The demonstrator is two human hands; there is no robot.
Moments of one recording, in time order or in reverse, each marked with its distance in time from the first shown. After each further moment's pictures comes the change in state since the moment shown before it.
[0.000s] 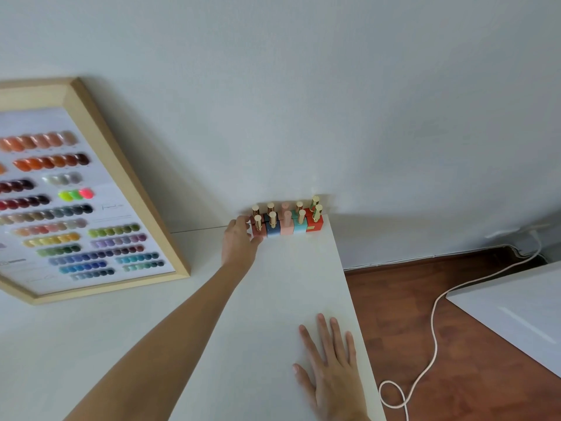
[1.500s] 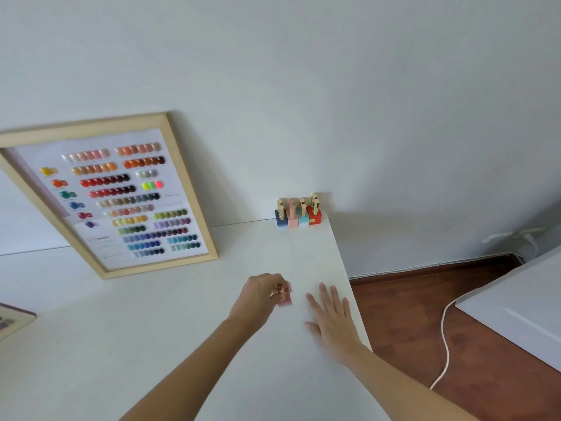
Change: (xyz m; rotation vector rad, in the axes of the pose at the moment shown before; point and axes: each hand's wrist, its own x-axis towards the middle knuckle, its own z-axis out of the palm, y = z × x) left_hand -0.205 0.021 -0.068 0.086 -0.307 0.278; right_hand -0.004 -0.006 -0.033 -0.015 -0.196 -0.032
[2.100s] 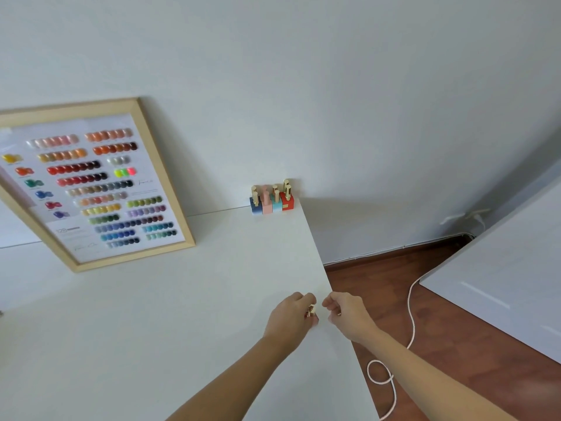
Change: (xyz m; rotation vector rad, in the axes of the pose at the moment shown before) left_hand -0.048 0.054 0.105 0.140 -0.175 0.050; right_hand -0.074 0.042 -0.053 0.537 0.000 0.248
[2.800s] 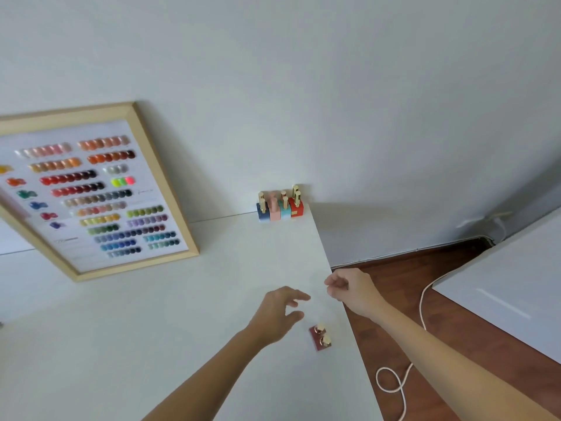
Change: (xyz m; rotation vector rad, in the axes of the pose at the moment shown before) left_hand 0.037 -0.047 -0.046 -0.269 -0.052 -0.010; right_hand 0.059 -0.042 -0.048 0.160 0.003 -0.047
